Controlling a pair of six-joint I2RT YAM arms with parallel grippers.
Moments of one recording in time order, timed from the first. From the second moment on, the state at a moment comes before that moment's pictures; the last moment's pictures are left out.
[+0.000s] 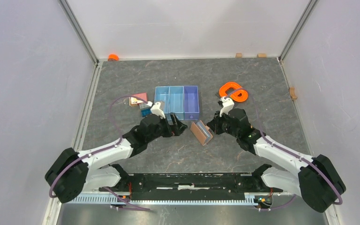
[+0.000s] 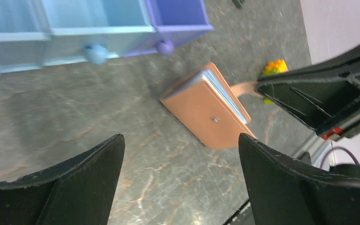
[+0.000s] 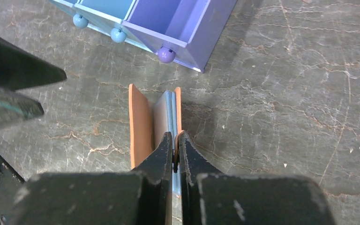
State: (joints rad) left arm -0.73 1.12 0.44 0.25 -0.01 -0.77; right arm 0.60 1.13 0.50 0.11 -0.10 0.34
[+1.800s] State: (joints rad) left arm -0.76 1.43 0.61 0.10 0.07 -0.68; right arm 0.60 1.00 0.36 0.17 -0.06 0.37
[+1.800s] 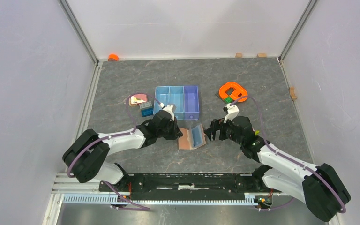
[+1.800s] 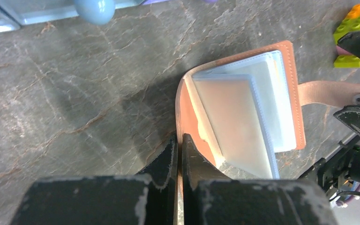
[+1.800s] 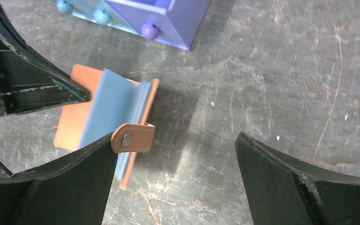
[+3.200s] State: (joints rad) left arm -0.76 1.44 0.61 0.11 0.21 -0.66; right arm 0.60 1.27 0.30 0.41 -0.39 0.46
